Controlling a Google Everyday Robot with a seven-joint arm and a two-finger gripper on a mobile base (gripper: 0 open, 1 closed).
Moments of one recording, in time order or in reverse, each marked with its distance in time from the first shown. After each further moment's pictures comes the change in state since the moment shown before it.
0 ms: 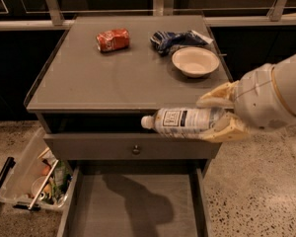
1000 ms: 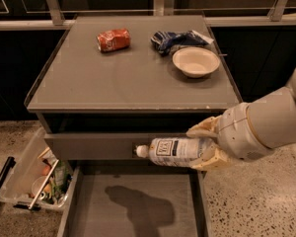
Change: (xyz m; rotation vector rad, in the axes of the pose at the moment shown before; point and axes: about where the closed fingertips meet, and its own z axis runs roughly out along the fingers) arm 0.025 0.049 0.056 -0.099 0.010 0.051
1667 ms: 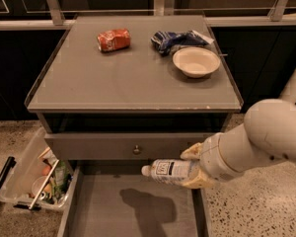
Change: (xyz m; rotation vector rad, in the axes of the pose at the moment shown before) arm 0.052 0.015 0.091 -0.041 0.077 0.103
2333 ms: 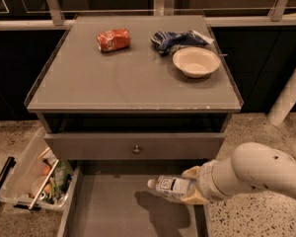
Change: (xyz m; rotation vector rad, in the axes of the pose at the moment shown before) arm 0.069 0.008 0.095 0.025 0.001 0.100
